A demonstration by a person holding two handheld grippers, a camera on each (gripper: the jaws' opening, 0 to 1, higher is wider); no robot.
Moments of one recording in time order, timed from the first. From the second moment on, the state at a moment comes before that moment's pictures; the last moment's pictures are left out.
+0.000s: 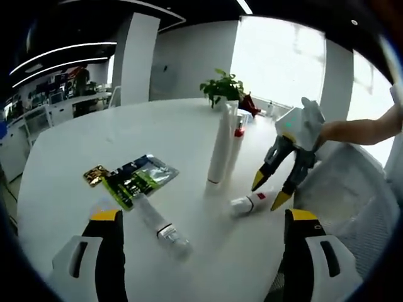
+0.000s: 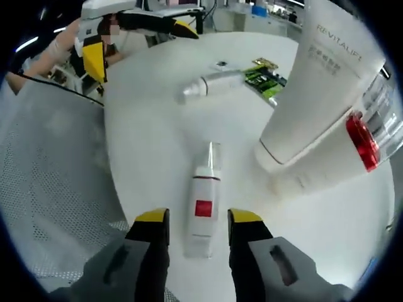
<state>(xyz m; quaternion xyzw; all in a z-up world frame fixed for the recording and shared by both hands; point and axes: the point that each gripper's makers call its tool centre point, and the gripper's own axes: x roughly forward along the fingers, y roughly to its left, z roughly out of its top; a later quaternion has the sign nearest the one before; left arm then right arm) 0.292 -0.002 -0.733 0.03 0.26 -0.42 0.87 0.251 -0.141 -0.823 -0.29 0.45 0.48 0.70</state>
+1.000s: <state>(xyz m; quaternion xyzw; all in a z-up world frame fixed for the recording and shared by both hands) 0.279 -0.025 -0.743 0.01 0.30 -0.43 0.85 0.255 -0.145 -0.832 -0.31 0.44 0.47 0.69</state>
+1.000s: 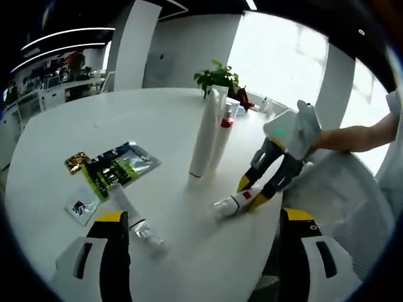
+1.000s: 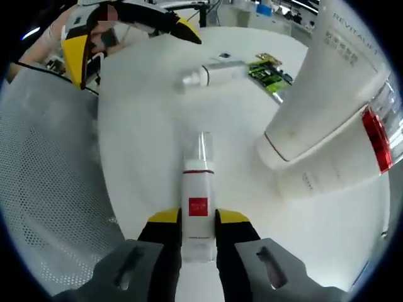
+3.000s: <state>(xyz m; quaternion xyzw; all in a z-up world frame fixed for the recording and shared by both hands) 0.306 -0.077 -0.718 -0.28 0.33 -0.34 0.83 0.281 -0.067 -0.731 -0.18 0.24 0.50 0.81</state>
